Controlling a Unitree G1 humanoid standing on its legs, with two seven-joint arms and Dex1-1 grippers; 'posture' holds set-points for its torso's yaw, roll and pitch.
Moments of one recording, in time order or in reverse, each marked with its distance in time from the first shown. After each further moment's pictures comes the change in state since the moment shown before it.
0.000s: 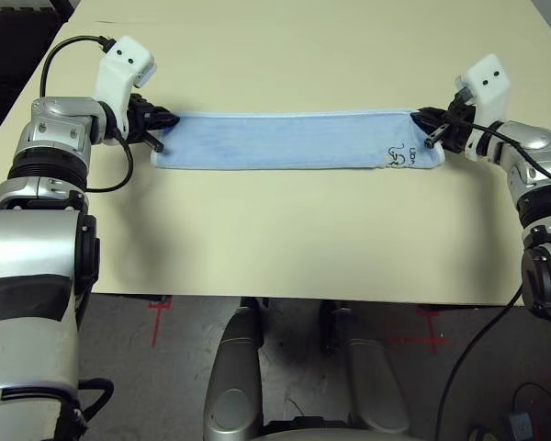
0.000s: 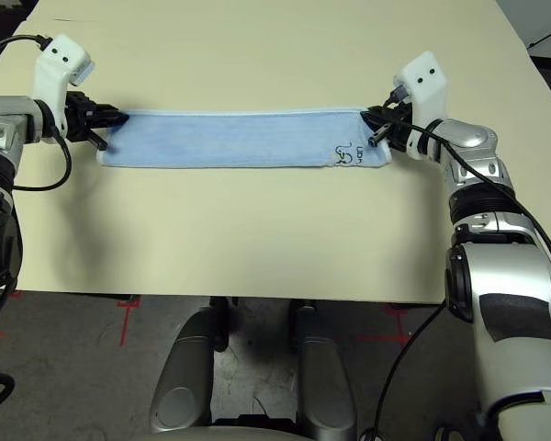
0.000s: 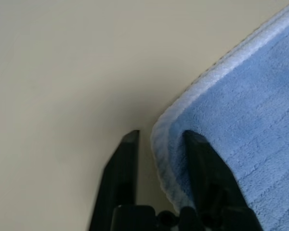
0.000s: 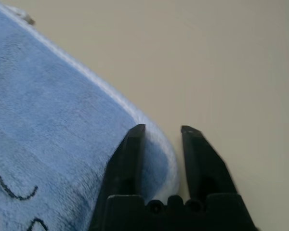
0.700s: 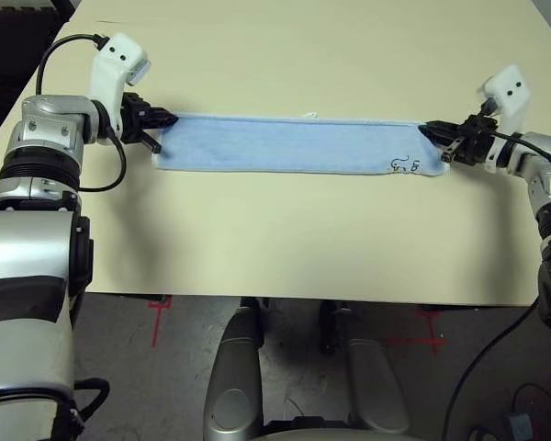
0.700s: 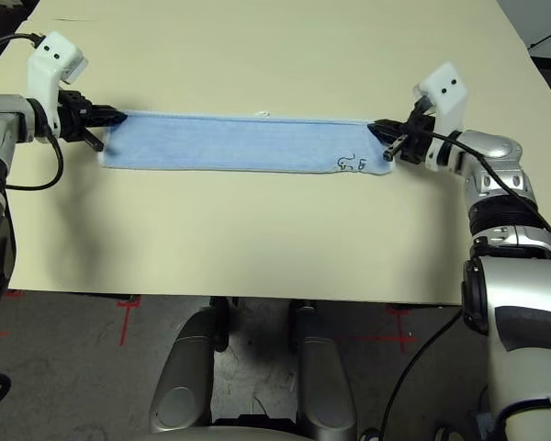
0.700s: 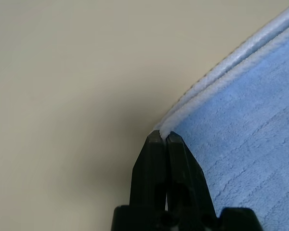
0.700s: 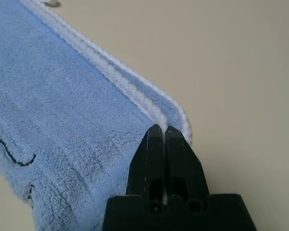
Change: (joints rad) left arm -0.001 0.006 -0.012 -0.029 -0.029 0.013 -0.019; right arm 0.064 -0.057 0.001 -0.041 0.038 0.036 0.095
